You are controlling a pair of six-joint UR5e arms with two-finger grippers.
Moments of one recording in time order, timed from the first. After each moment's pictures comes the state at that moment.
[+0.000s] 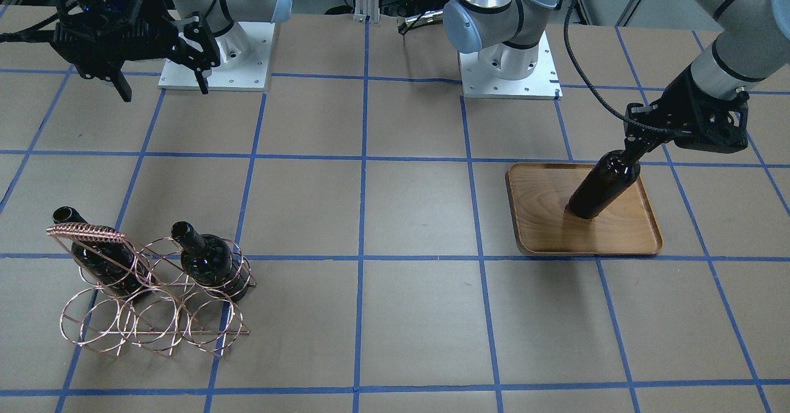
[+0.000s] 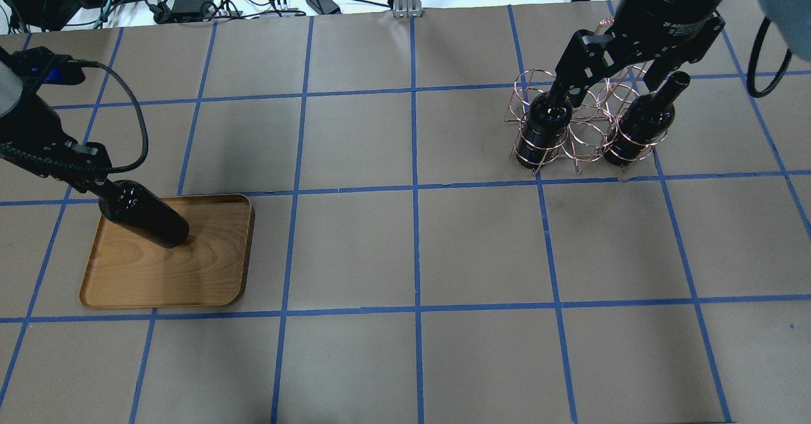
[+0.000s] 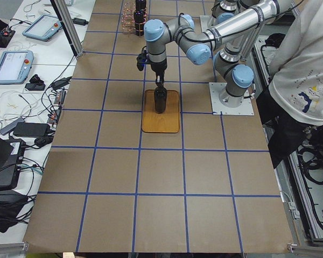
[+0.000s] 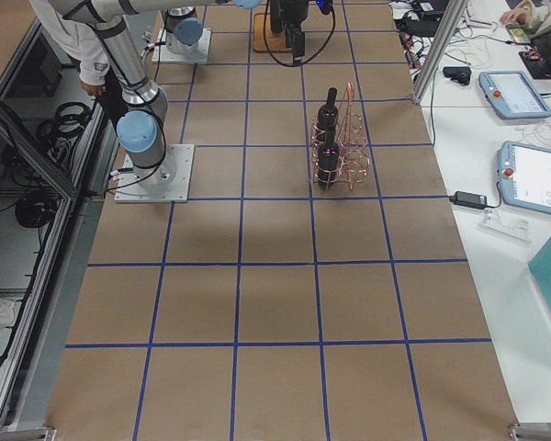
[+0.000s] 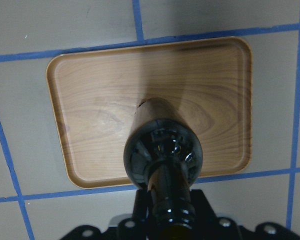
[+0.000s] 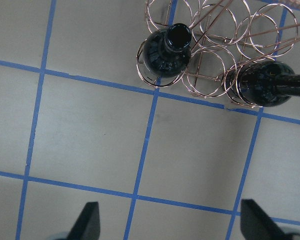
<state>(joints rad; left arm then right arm) -1.08 -1.52 -1.83 -1.48 1.62 0.57 1.58 -1.62 1.51 -1.49 -1.61 -0.20</state>
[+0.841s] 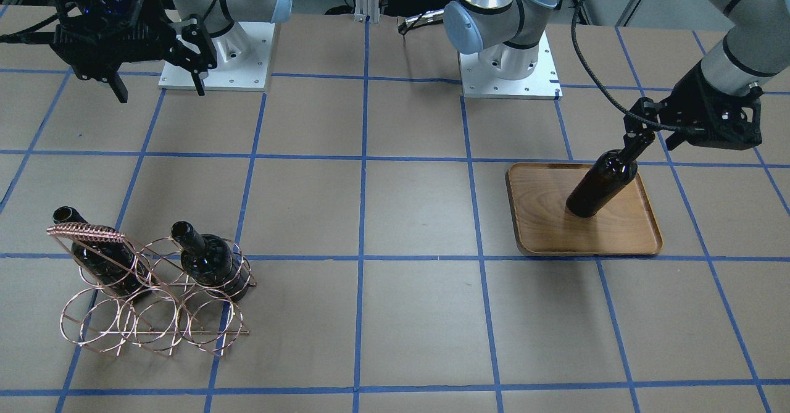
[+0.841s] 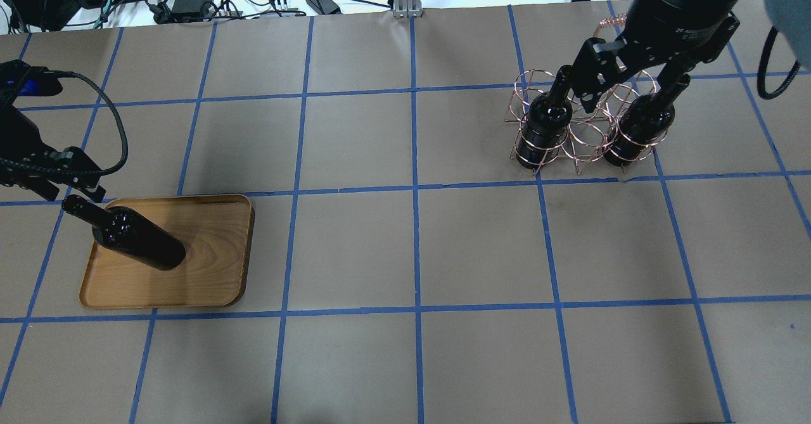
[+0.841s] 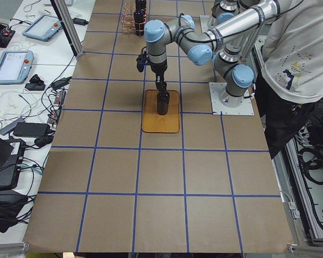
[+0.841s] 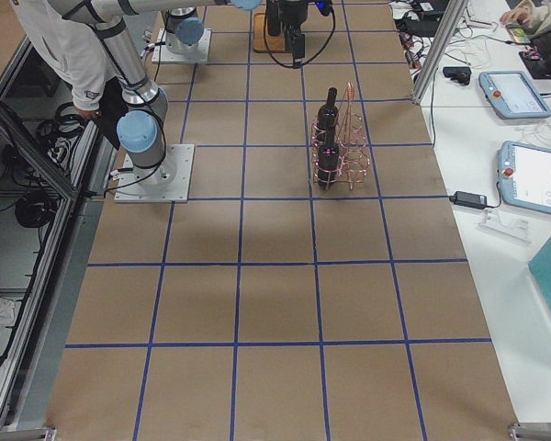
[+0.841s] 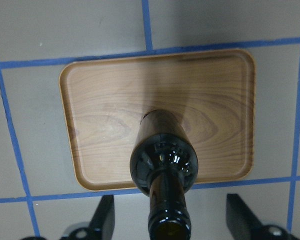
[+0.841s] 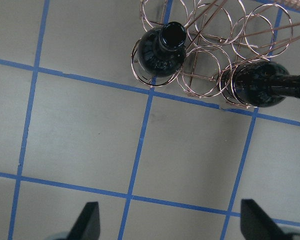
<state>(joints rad) -1.09 -1.51 -1.77 -1.49 1.61 0.55 1.58 -1.62 1.51 -1.51 -1.62 -0.21</state>
